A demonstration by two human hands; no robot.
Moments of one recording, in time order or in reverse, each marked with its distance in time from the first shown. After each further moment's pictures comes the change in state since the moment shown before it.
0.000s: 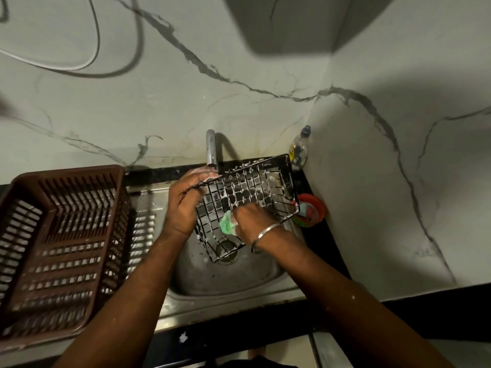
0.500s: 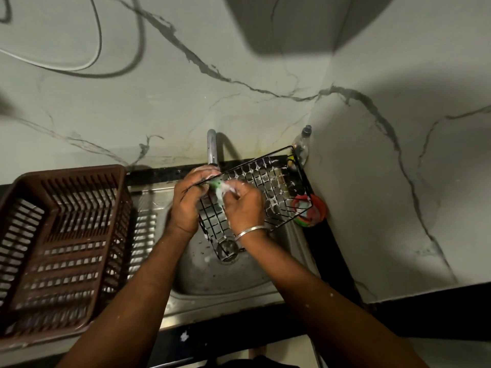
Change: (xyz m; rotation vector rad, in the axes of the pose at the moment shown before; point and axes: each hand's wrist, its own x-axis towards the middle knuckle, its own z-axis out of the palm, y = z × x) left_hand 0.003 -0.006 0.002 -0.116 0.006 -0.079; right_hand 0.016 -0.042 0.003 0.870 0.653 0.226
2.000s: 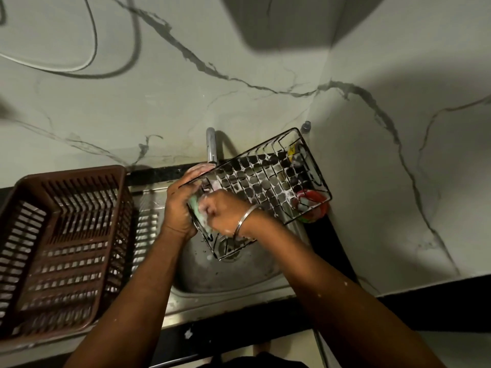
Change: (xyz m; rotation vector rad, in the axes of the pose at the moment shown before) left_hand -0.008 0.009 -0.003 -0.371 0.152 -0.258; right_hand 0.004 -0.037 -0.013 -0.352 -0.808 -0.174
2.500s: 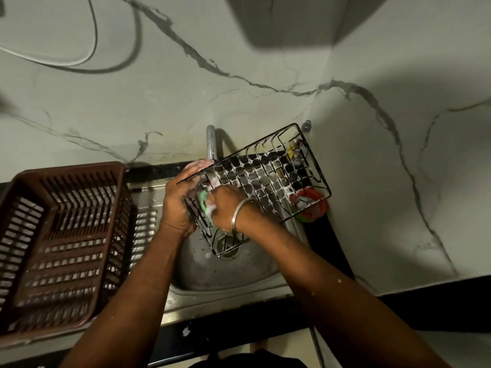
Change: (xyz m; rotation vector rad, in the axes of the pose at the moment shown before) left_hand 0.000 0.004 0.001 -0.004 -0.007 0.006; right_hand 0.003 -0.001 -0.002 -0.231 0.072 0.190
